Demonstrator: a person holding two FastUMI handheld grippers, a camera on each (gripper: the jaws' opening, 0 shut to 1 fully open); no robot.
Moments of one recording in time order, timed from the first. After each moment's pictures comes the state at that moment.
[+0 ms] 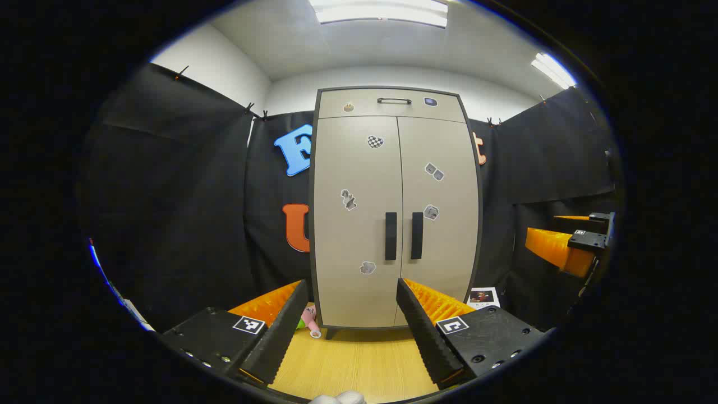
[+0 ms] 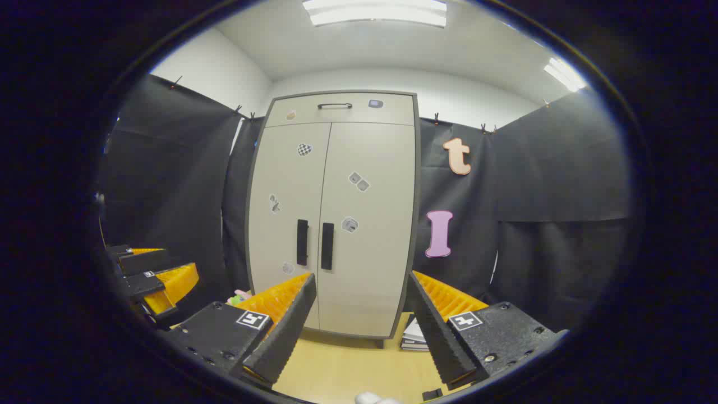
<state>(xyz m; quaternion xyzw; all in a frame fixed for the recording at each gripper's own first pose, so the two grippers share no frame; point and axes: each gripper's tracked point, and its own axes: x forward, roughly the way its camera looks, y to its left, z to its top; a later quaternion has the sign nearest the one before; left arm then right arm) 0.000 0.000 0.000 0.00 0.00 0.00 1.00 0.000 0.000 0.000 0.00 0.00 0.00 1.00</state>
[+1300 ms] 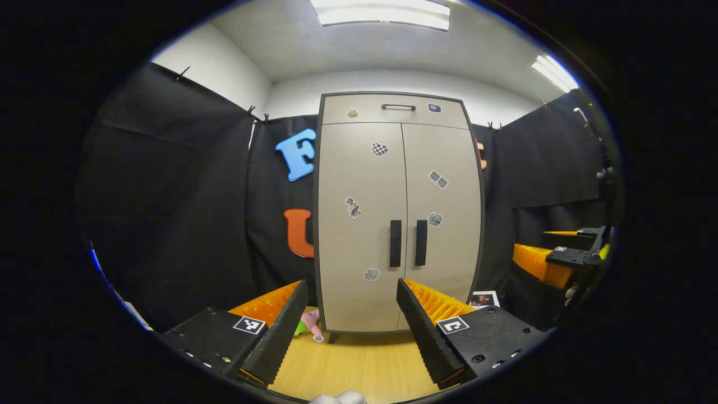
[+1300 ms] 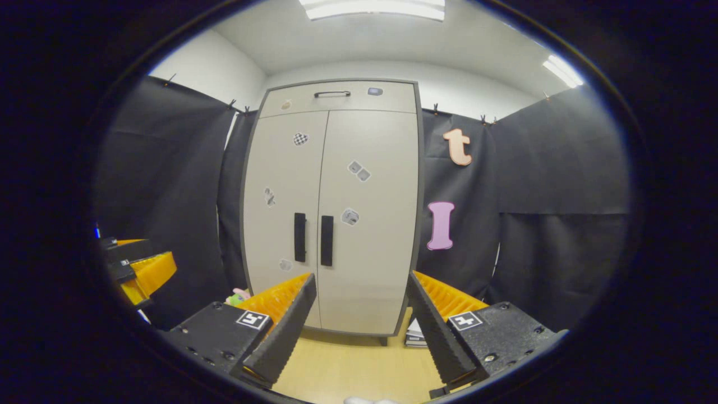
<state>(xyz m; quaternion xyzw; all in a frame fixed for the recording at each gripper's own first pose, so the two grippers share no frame) -0.006 0.010 0.006 0.00 -0.01 -0.01 1.00 0.033 0.016 -0.006 0.00 0.02 -0.01 1.00</state>
